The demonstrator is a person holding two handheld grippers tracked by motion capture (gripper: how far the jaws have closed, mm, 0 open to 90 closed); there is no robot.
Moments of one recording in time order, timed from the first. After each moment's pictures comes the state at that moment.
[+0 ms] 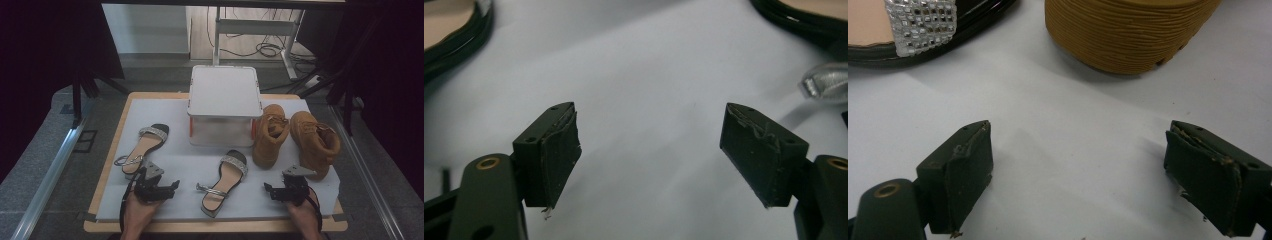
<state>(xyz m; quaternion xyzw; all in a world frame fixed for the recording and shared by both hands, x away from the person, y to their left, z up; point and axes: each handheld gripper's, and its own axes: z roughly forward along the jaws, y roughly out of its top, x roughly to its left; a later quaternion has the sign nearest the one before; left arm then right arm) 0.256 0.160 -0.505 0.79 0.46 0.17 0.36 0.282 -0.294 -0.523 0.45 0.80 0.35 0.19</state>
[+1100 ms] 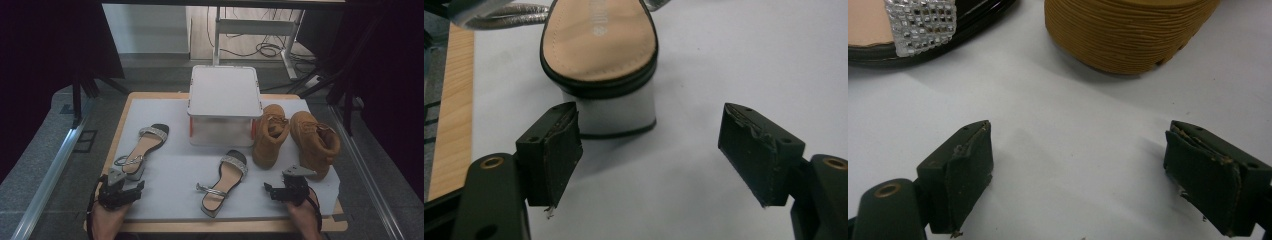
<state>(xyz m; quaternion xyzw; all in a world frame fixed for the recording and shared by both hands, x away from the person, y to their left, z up) 0.238 0.240 -0.509 0.74 0.55 0.24 0.32 0.282 -0.294 -0.523 0.45 0.80 0.35 0.19</state>
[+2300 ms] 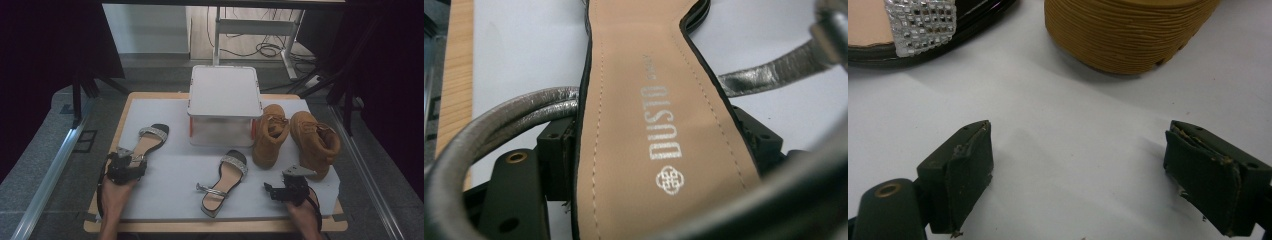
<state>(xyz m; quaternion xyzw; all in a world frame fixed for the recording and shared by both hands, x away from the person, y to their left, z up) 0.310 0.240 -0.512 0.74 0.57 0.22 0.29 0.282 -0.294 -0.523 0.45 0.80 0.35 0.19</state>
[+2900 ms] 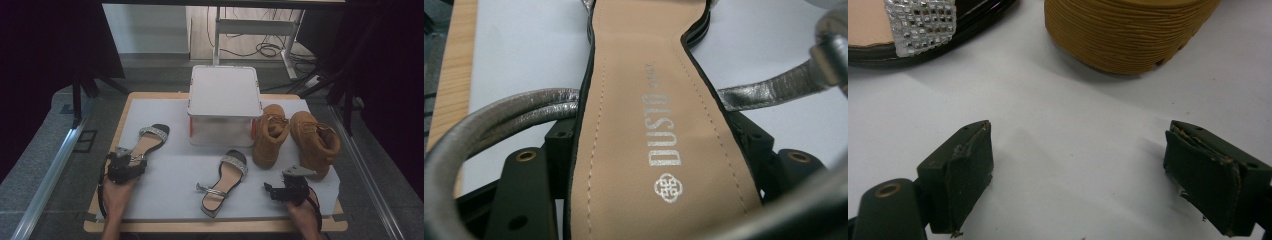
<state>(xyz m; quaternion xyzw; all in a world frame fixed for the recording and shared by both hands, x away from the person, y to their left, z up) 0.309 0.239 -0.511 0.72 0.58 0.23 0.31 0.282 -0.294 -0.523 0.45 0.80 0.35 0.19</state>
